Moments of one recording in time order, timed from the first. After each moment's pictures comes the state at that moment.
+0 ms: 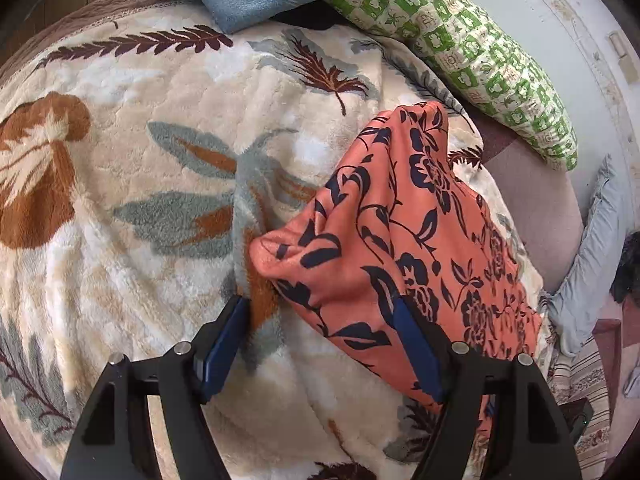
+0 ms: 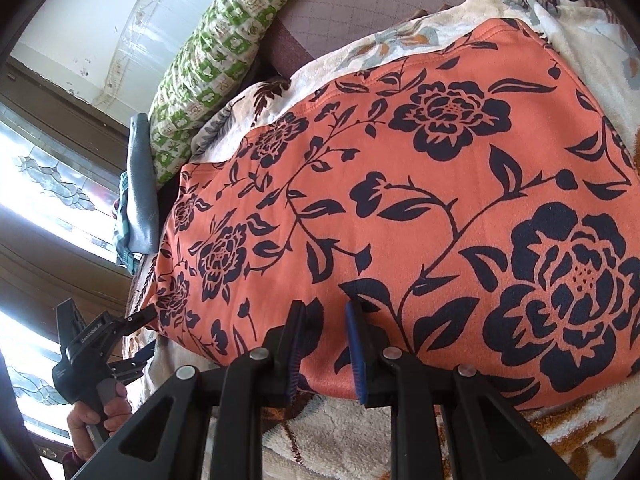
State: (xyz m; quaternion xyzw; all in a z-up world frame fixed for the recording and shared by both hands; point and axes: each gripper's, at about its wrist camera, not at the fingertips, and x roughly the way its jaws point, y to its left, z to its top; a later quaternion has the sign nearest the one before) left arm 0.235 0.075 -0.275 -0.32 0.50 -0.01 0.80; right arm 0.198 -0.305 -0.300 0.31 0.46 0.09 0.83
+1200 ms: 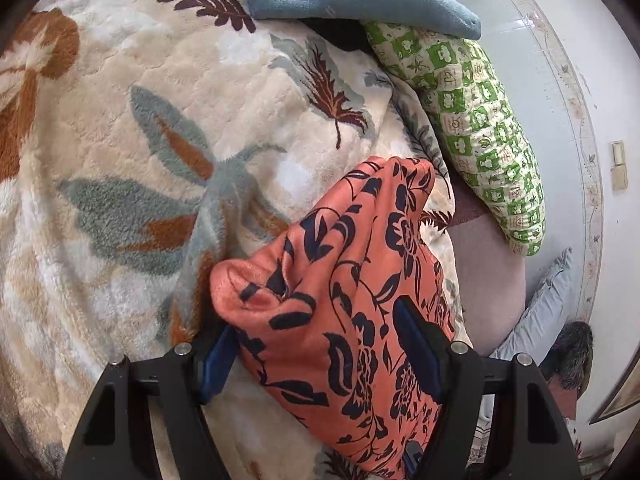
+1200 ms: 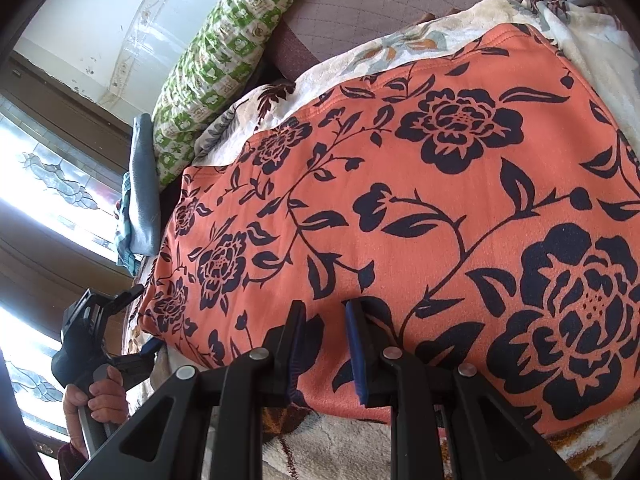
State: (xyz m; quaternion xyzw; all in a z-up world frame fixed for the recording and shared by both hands) left arm 0.255 0.085 -0.293 -0.46 0.44 -0.02 0.77; right arm 0.205 -0.305 -0.303 0.30 0.45 0.09 0.83
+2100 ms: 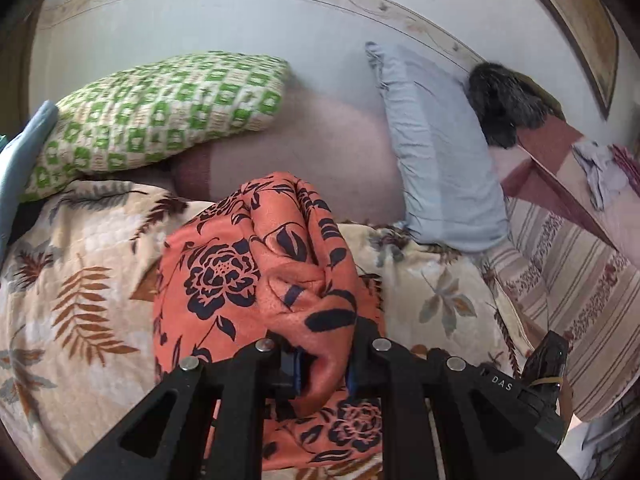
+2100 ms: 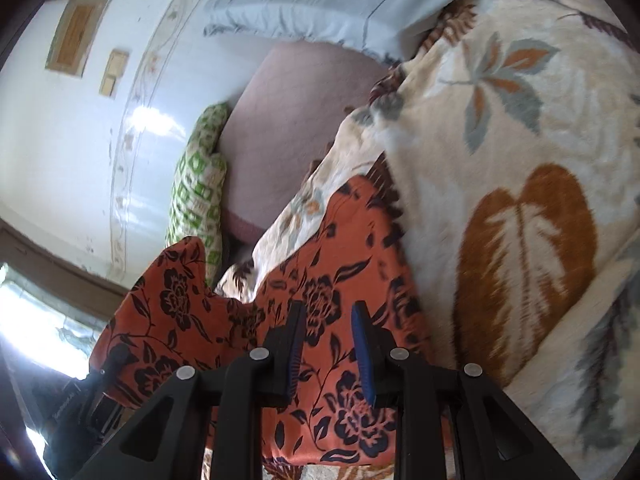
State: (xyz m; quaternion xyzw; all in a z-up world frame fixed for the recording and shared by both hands) left arm 0.215 -0.257 -0.135 -0.04 0.36 -0.27 0.89; right arm 0.118 -0.487 -0.273 0.52 0.27 -0.04 0.81
